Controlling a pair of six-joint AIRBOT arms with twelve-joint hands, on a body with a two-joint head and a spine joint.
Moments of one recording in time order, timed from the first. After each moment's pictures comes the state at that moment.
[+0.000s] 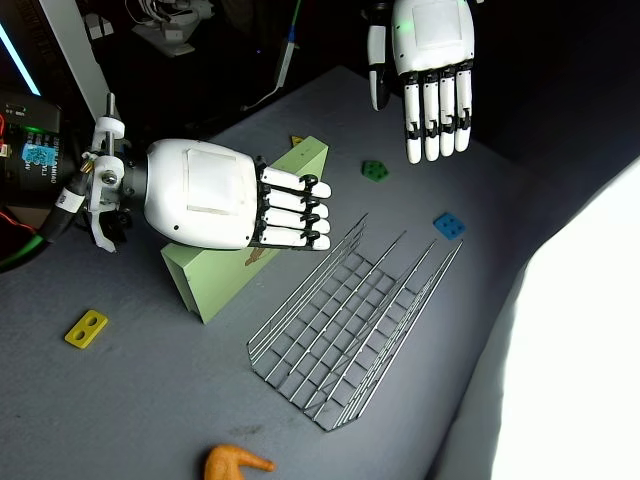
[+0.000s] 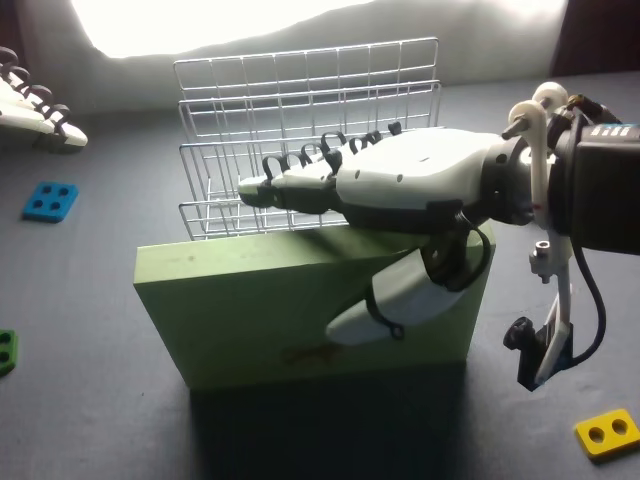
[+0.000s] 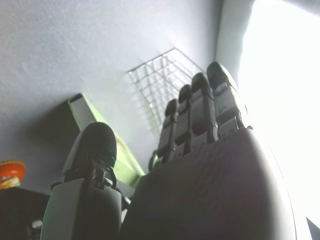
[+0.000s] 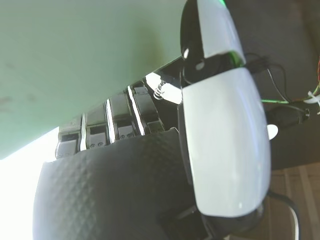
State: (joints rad) left arm -0.12 -0.64 1.10 3.00 -0.83 -1.44; right arm -0.20 -1.15 0.97 0.49 -0.03 -1.26
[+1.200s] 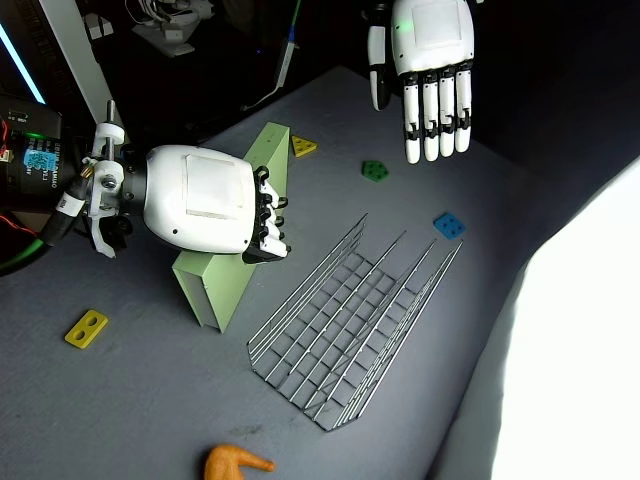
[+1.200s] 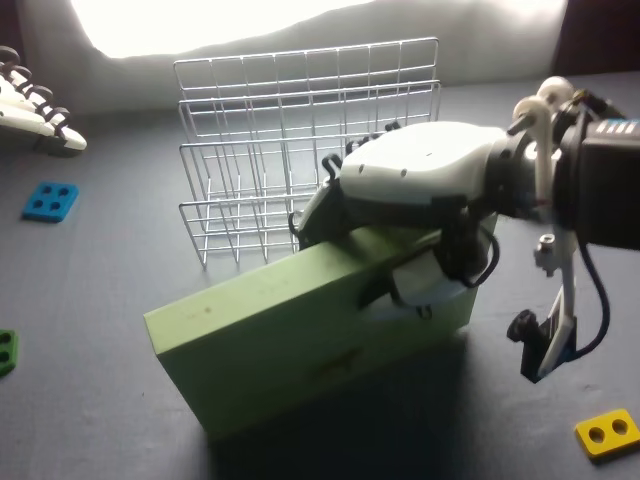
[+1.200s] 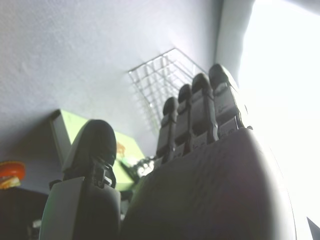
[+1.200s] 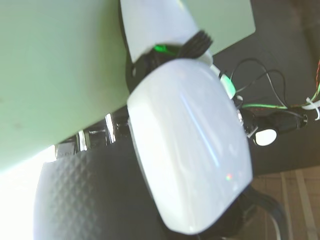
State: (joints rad) left arm -0.12 -0.64 1.10 3.00 -0.83 -1.44; right arm -0.17 -1.13 0.97 0.50 -0.03 -1.26
